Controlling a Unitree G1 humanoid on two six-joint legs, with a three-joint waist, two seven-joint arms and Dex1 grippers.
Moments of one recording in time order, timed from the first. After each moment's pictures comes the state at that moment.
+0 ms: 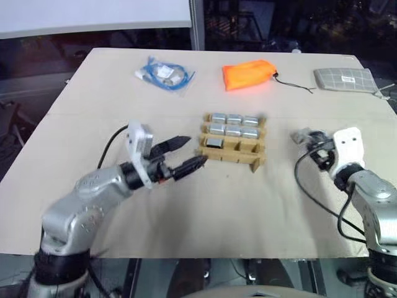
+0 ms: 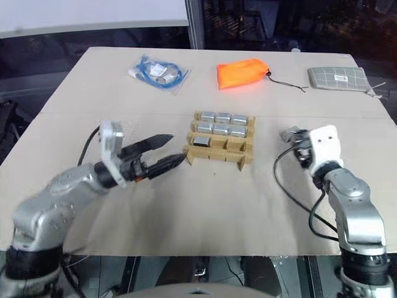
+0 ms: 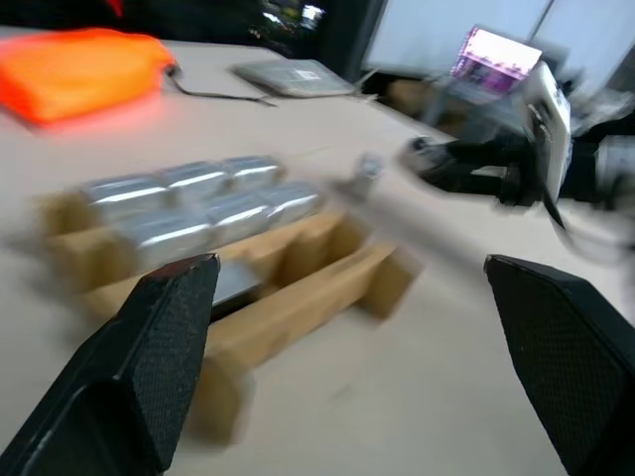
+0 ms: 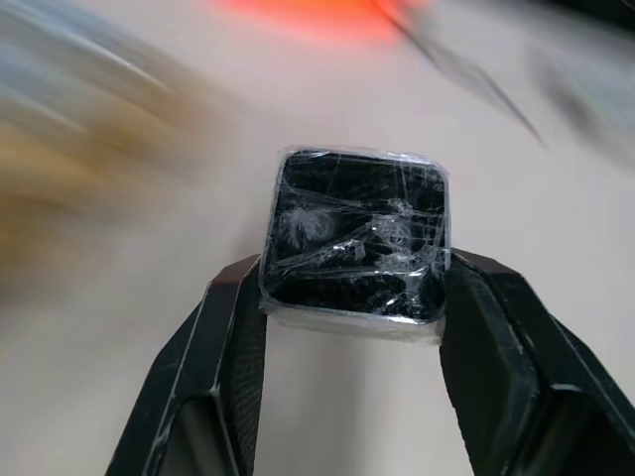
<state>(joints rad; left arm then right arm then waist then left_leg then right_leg) -0.31 0.68 0.19 -0.48 -1.18 0.89 -0.53 -0.15 -0.54 -0.06 -0.63 0.21 0.60 0.50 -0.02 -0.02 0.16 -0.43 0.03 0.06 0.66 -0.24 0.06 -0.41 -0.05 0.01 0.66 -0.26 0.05</state>
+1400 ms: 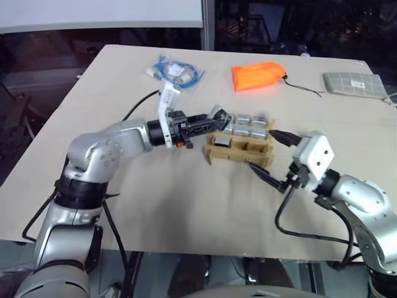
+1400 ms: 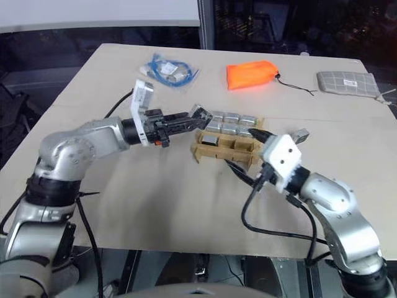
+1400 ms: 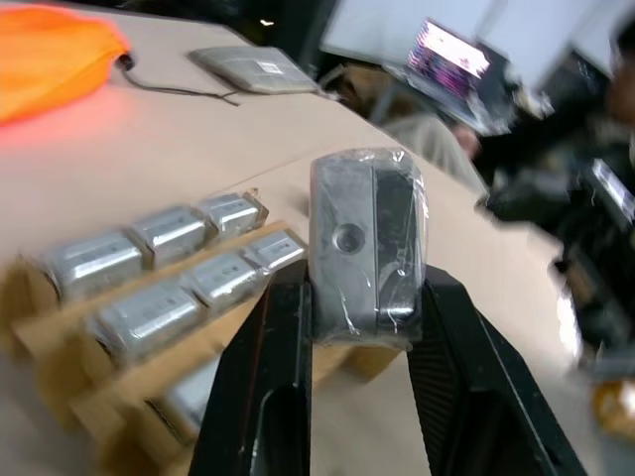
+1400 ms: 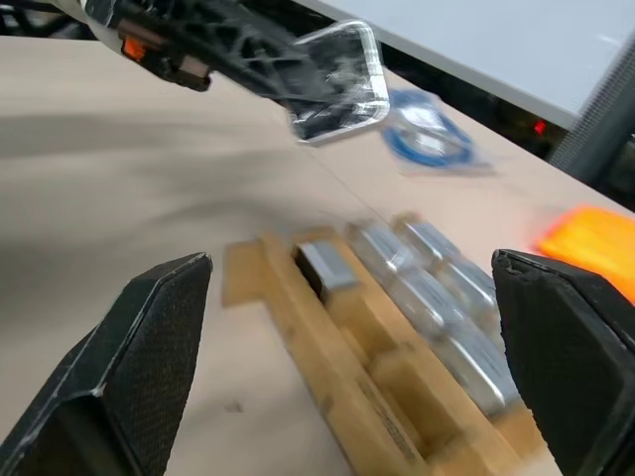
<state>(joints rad) -0.78 0.72 -0.21 0.07 -0.82 0.65 -0.91 -0.04 -0.52 -0.07 -0.77 0.37 0.51 0.61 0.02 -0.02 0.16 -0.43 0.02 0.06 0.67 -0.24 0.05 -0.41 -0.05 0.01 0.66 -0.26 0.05</state>
